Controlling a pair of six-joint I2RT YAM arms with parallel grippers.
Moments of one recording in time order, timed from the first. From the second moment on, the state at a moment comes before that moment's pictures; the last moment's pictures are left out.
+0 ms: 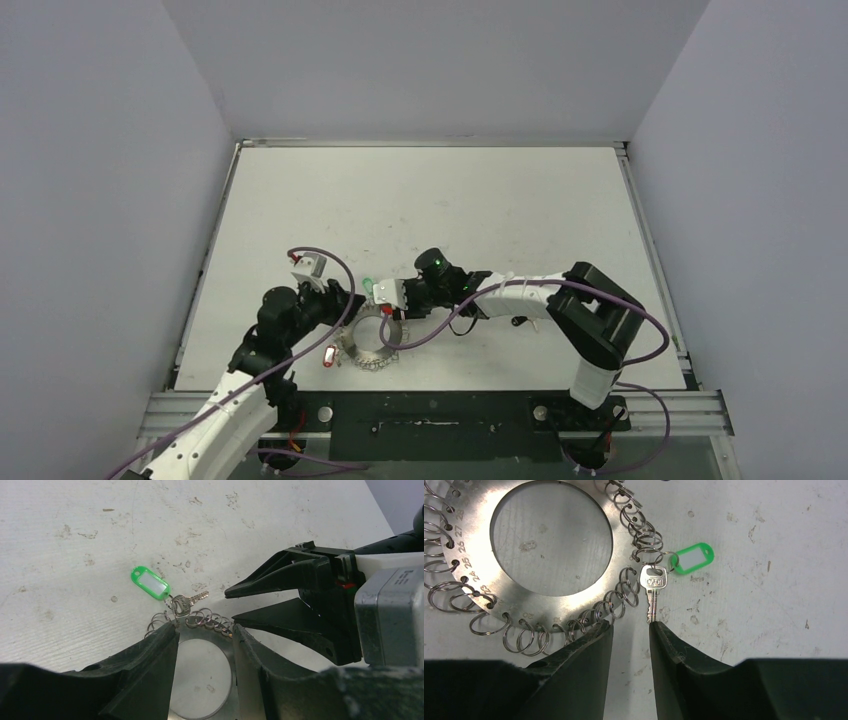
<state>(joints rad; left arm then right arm) -0.39 0.52 0.21 -0.01 0.22 -0.43 0.93 1.75 0.91 0.13 -0.42 -0.77</state>
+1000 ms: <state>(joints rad) -0.39 0.59 0.21 0.00 0.22 -0.43 0.96 1.78 0.89 0.13 -0.40 -0.85</state>
